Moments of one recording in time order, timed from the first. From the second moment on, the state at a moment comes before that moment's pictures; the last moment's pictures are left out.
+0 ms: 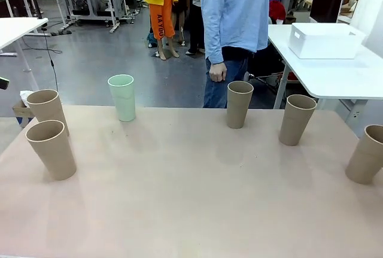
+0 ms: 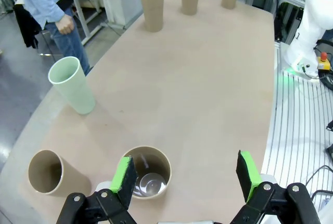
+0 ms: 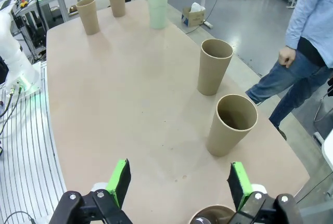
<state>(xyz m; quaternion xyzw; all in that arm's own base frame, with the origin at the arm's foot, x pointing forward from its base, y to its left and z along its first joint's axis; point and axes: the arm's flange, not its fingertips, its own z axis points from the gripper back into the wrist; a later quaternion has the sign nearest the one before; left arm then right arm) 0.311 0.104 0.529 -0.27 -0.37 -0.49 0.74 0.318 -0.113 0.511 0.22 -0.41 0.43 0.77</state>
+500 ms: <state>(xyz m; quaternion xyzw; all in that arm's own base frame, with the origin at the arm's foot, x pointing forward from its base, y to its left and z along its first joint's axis) 0.311 0.104 0.529 -0.27 -0.37 -0.49 0.74 0.318 -0.113 0.511 0.22 -0.41 0.43 0.77</state>
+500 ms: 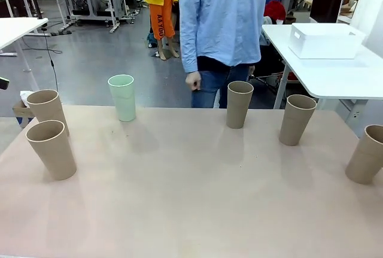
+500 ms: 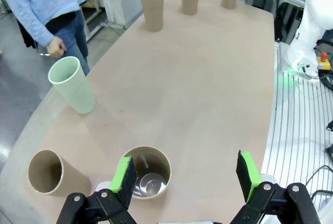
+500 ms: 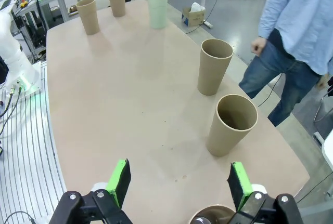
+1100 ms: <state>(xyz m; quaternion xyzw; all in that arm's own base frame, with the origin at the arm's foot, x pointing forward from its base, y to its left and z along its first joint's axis) 0.311 0.104 0.529 -0.27 -0.37 -0.49 0.74 0.318 -0.113 0.511 0.22 -0.41 0.43 0.77</state>
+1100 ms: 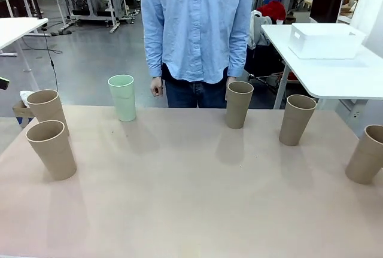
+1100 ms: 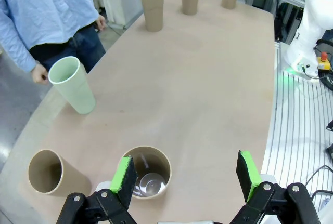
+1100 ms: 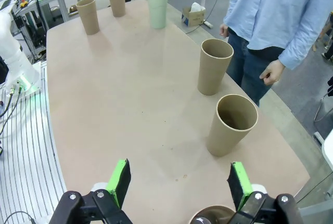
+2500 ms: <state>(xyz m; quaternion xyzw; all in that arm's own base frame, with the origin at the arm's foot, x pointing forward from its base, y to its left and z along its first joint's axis) 0.311 0.104 0.529 -0.27 -0.37 -0.49 0.74 0.318 -0.113 0.511 0.22 -0.41 0.43 0.77</state>
